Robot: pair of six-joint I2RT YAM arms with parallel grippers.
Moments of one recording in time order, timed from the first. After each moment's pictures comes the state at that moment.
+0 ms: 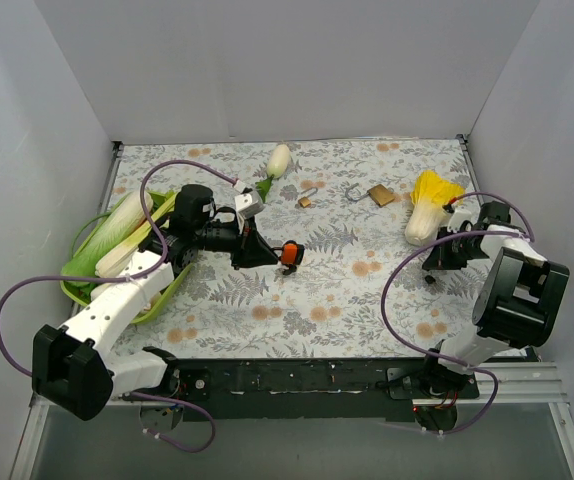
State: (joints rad) left arm -0.45 1.19 0.95 -0.31 0.98 0.11; right arm -0.35 1.57 0.91 -0.62 -0.58 -0.32
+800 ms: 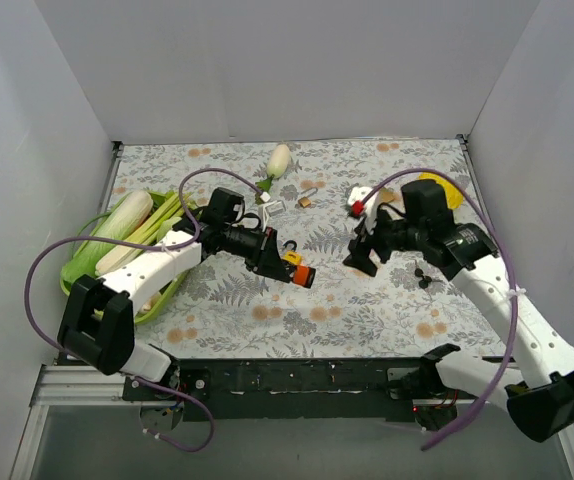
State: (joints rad) left arm -0.51 1.42 1.01 -0.42 1.04 -0.18; right arm 0.35 1.08 1.12 -0.74 -0.57 -0.49
